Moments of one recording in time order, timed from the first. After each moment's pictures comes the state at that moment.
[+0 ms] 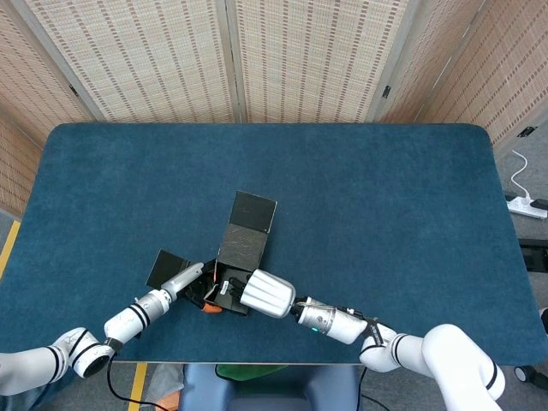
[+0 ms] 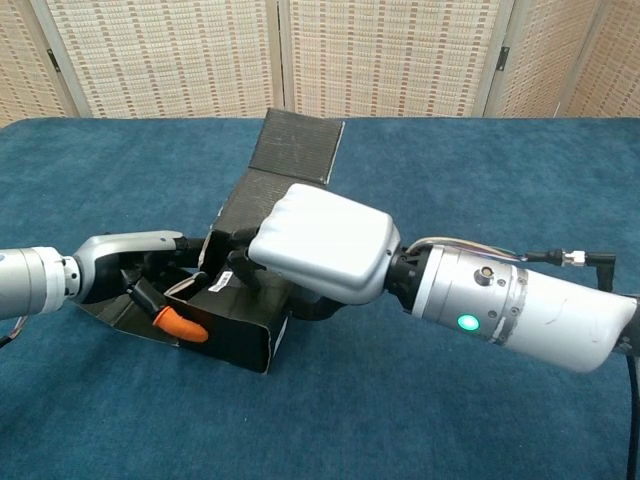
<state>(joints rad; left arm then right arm) -0.79 -1.53 0.03 -1.26 1.50 0.72 -1.00 0.92 -1.92 -0.04 -0.92 -1.83 1.20 -0.23</state>
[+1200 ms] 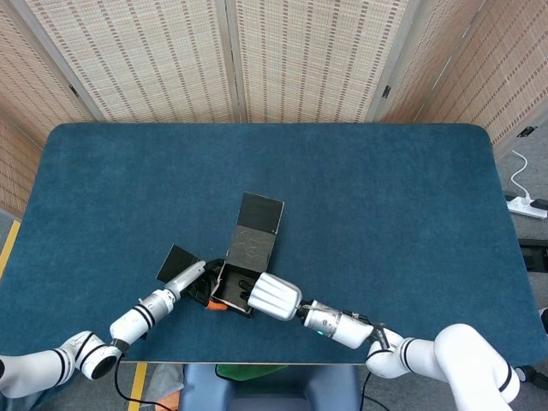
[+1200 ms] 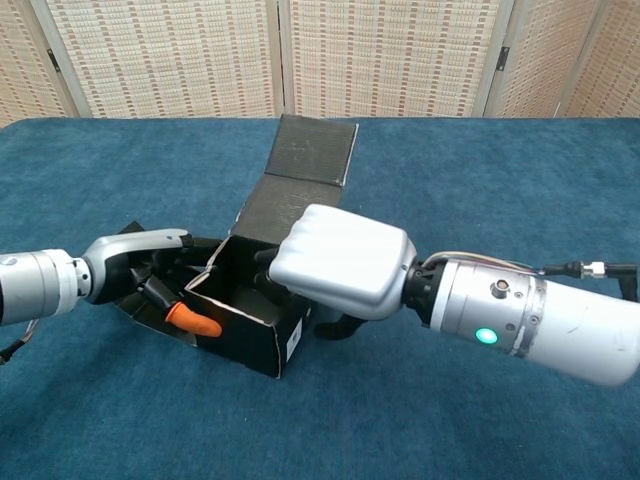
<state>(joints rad) -0.76 -1.56 -0.01 -1.26 1.44 0.71 -0.93 0.88 -1.87 -0.05 -1.03 -1.80 1.11 -0.33</state>
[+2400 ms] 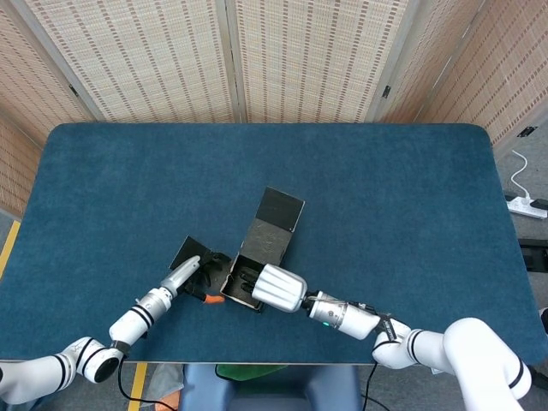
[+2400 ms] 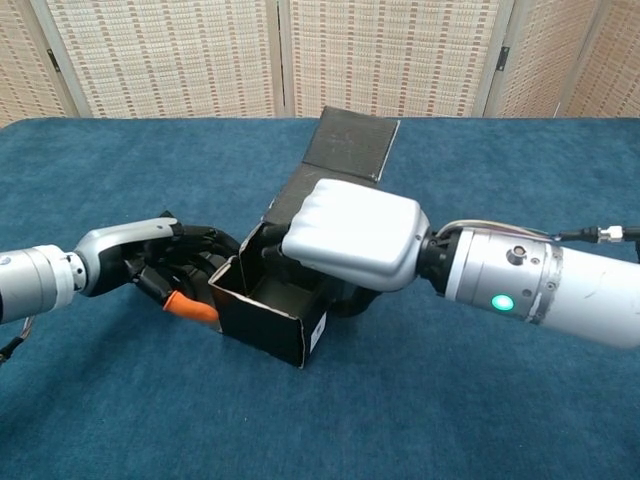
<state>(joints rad) -0.71 -1.58 -0.06 -1.26 1.38 0.76 -0.80 0.91 -1.80 -0.02 -1.05 -1.83 1.13 -0.29</state>
